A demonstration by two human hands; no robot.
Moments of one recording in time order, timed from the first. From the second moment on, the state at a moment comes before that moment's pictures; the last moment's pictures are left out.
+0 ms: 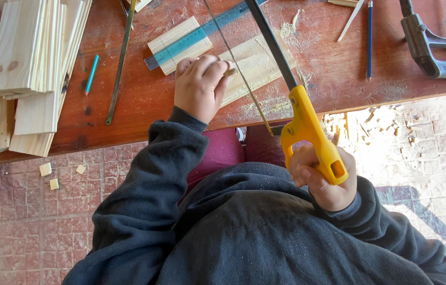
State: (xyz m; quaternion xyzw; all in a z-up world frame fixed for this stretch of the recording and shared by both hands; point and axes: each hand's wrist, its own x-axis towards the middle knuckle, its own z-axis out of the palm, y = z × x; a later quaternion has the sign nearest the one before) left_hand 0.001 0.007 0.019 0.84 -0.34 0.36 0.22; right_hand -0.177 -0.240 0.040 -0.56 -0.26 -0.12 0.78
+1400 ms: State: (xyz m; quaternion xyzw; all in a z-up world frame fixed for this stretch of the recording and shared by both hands) left_hand -0.002 -0.003 -0.019 0.79 -0.44 0.42 0.09; right_hand -0.172 -0.254 0.010 -0.58 -0.23 -0.15 0.77
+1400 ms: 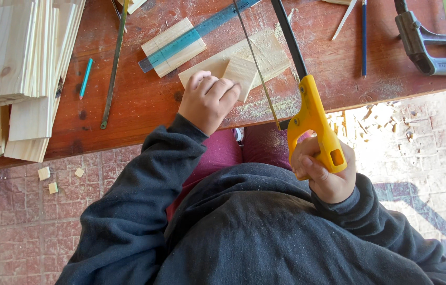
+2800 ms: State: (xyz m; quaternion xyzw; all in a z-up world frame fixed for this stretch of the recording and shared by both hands) left_hand -0.022 0.020 0.011 0.92 -0.20 0.23 0.24; right_hand -0.176 -0.228 0.054 -0.61 -0.24 -0.03 0.76
